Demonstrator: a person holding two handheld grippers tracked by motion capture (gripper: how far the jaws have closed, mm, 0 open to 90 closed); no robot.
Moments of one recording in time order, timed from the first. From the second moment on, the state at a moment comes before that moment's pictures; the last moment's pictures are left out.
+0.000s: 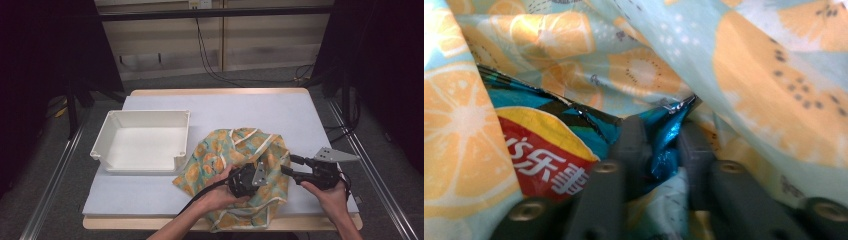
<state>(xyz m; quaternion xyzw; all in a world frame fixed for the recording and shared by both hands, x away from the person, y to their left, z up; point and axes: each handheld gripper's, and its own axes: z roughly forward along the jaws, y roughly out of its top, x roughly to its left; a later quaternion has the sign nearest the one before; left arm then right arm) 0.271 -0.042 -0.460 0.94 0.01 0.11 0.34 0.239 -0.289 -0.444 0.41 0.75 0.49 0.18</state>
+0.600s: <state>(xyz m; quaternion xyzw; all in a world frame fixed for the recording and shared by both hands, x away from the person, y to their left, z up) 0.286 -0.020 -0.441 0.90 0.09 0.05 0.42 0.234 -0.268 -0.434 0.36 0.76 0.51 0.14</state>
